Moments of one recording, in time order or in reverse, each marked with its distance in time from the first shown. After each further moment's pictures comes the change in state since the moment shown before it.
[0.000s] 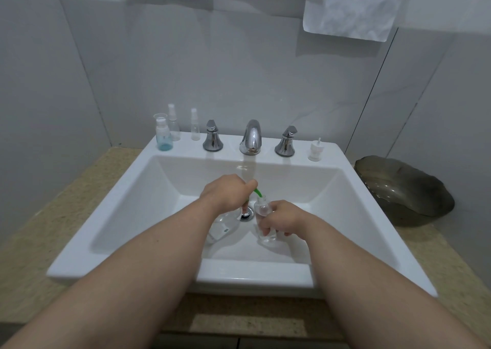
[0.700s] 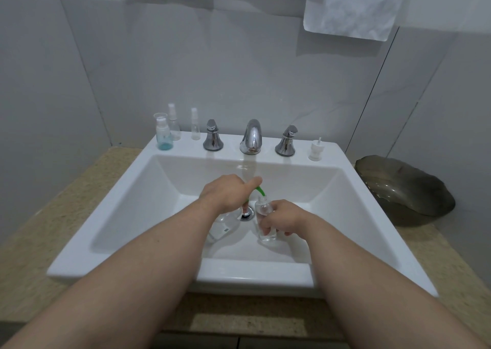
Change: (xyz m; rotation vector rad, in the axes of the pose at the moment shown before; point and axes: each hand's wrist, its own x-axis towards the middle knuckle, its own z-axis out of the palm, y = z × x) left_hand -0.006 0.002 -0.001 -0.058 -0.016 -0.017; right_hand 0.001 0.001 -0.001 -0.005 -0.006 0.006
